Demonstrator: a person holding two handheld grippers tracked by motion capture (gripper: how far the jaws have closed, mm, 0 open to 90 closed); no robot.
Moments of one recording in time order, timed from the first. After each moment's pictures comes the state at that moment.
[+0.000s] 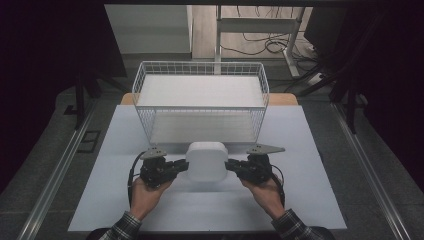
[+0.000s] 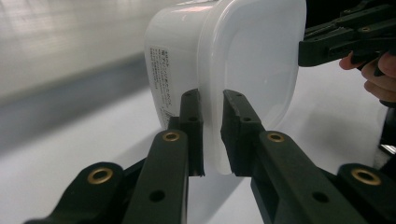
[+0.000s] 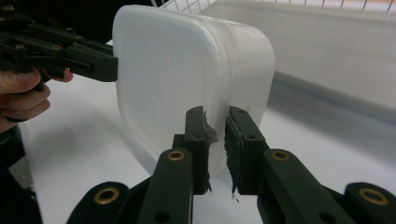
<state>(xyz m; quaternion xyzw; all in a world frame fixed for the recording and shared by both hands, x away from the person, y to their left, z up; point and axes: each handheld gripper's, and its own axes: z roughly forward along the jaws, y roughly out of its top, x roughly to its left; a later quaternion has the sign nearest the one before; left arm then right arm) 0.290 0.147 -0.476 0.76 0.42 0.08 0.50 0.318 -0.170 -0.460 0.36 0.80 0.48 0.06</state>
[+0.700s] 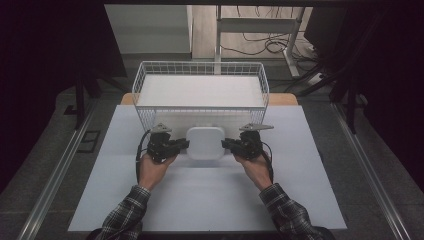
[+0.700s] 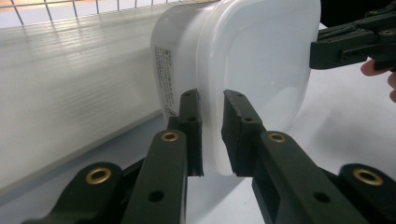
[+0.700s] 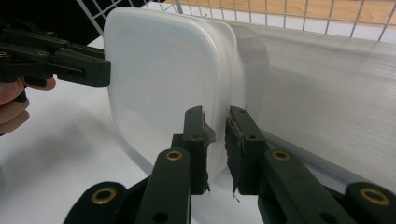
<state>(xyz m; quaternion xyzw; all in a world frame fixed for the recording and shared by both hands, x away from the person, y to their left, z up) 0.366 0.148 -0.485 0.75 0.45 0.09 0.47 0.392 -0.153 -0.471 0.39 0.79 0.47 0.08</state>
